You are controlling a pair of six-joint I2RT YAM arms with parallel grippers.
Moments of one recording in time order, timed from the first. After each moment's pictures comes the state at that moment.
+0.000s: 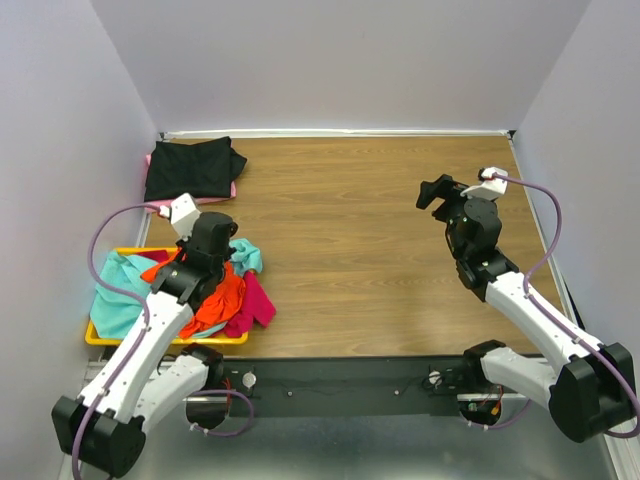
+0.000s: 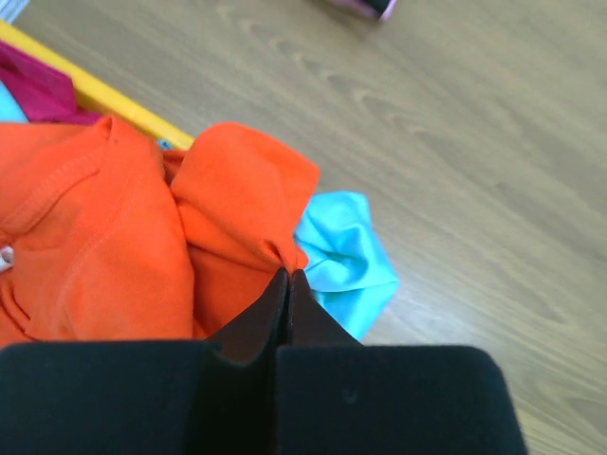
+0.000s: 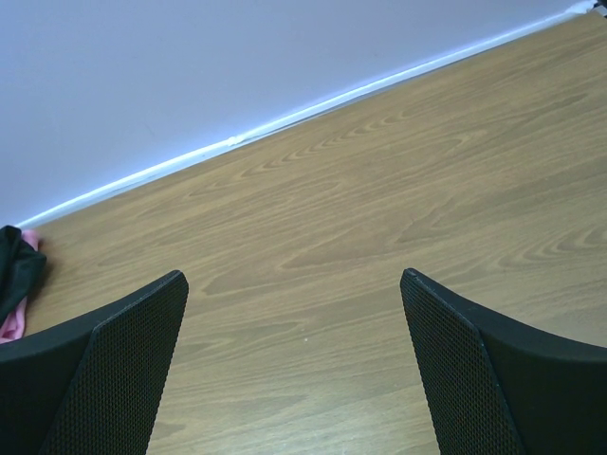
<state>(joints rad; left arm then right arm) -0.38 0.89 0.78 -0.63 -0.59 -0.76 0.34 1.05 0.65 0.31 0.39 0.40</state>
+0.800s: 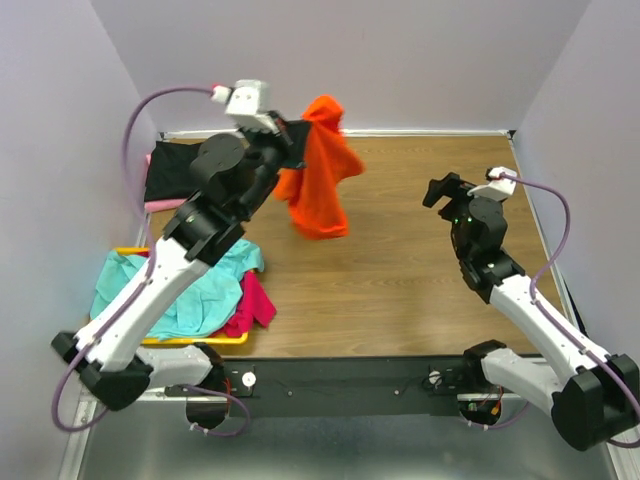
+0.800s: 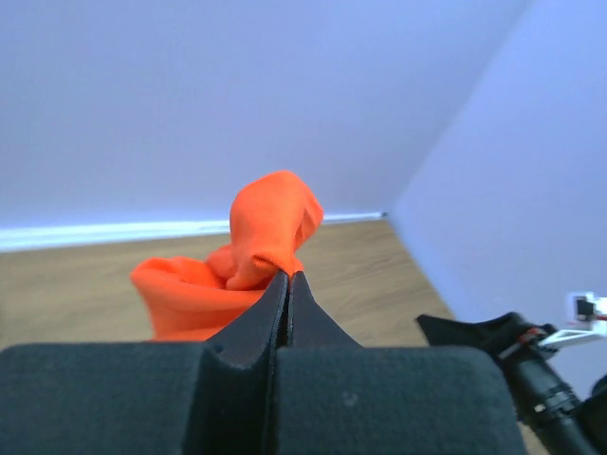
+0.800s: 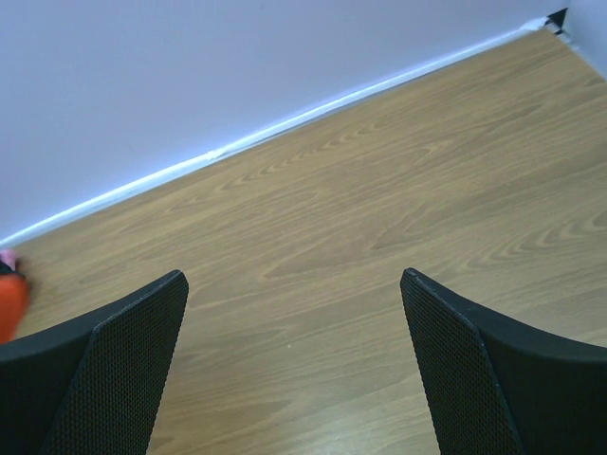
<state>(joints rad) -0.68 1.15 1.46 -0.18 -0.28 -0.34 0.34 1.02 0.67 0.26 0.45 0.39</state>
